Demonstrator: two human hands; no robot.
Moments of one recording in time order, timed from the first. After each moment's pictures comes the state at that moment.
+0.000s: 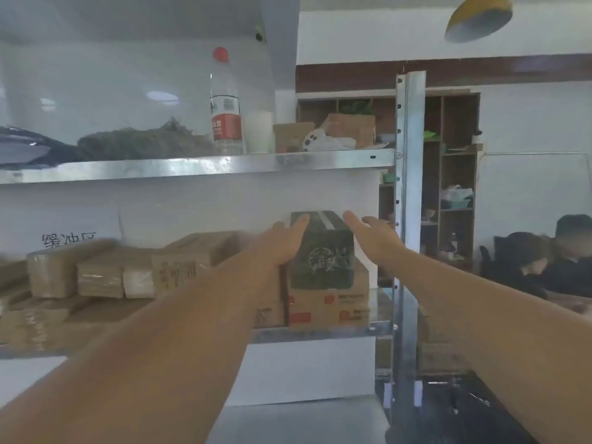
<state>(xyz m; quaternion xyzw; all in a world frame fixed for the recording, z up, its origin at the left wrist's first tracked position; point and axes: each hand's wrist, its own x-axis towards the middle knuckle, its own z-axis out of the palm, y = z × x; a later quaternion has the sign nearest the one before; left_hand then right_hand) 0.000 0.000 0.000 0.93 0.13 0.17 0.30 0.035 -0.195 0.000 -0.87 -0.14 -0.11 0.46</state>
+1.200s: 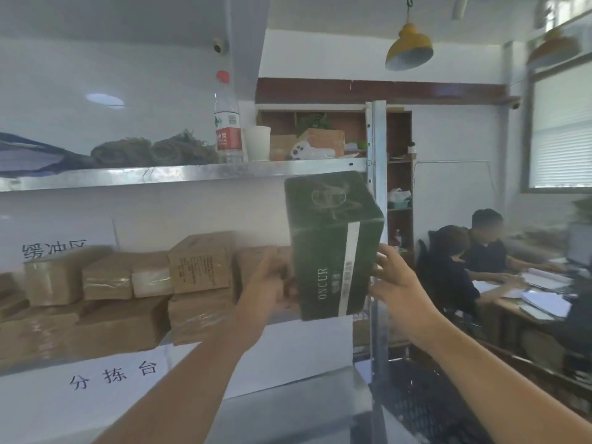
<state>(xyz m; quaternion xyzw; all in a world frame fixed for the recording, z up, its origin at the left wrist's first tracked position) -0.180 0.015 -0.071 0.66 -0.09 0.13 0.73 -0.139 -0.221 -0.090 -0.69 -0.22 -0.12 0.68</state>
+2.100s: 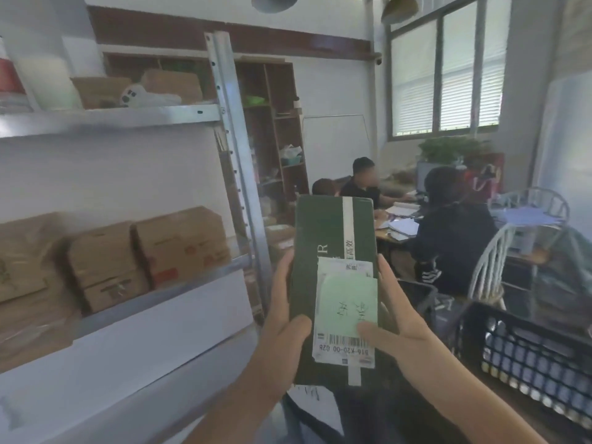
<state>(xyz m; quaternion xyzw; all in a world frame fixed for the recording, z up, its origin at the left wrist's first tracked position) -0.220 -0.195 -0.173 0.69 -0.30 0.01 0.66 -0.265 -0.388 -0.205 -0.67 -0.14 -0.10 0.73</state>
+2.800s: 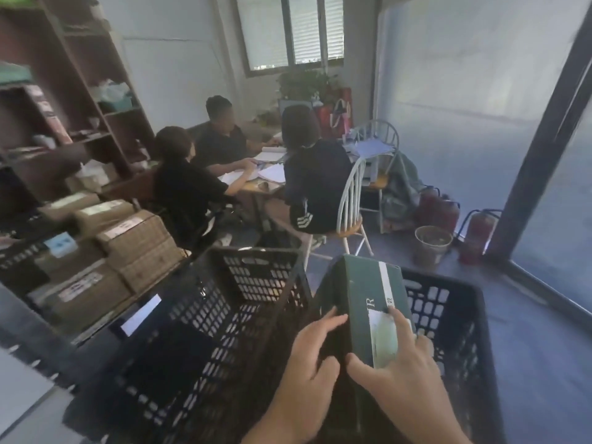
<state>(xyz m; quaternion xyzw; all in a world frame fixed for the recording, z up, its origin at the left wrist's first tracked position) -0.147 -0.461 -0.341 0.76 -0.38 -0.22 0.47 -0.261 -0.573 -0.338 -0.76 0.48 -0.11 0.42</state>
